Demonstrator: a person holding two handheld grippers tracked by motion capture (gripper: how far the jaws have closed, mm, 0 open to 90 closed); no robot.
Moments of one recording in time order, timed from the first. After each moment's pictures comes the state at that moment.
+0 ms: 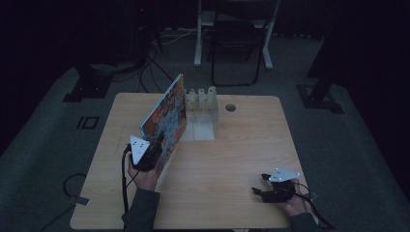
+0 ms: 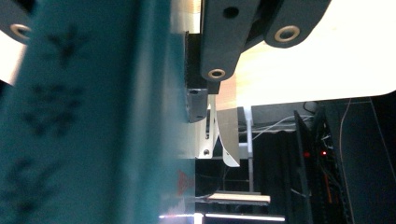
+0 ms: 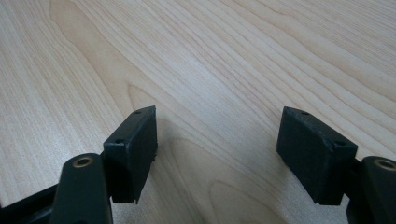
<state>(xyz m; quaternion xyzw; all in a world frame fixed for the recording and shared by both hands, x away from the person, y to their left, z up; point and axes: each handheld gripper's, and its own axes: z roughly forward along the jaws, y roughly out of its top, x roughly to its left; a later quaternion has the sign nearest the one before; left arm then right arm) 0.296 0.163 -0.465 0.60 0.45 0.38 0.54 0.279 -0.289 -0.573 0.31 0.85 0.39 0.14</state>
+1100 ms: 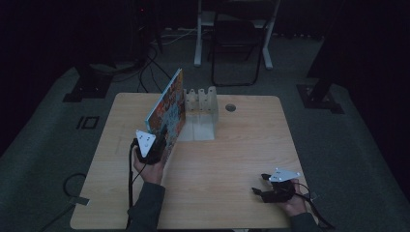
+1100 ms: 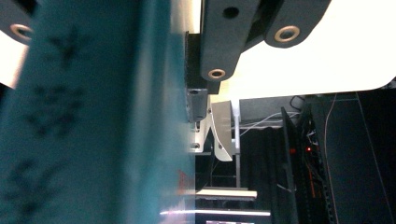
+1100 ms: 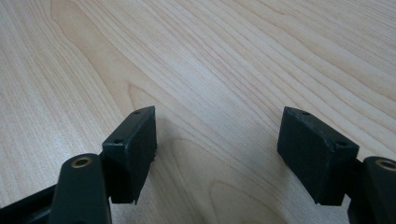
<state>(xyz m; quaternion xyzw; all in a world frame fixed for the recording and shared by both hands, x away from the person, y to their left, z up) 0.318 0.151 -0.467 0.59 0.46 0.40 0.53 0.279 -0.289 -0.573 0.31 0.85 0.39 0.14</state>
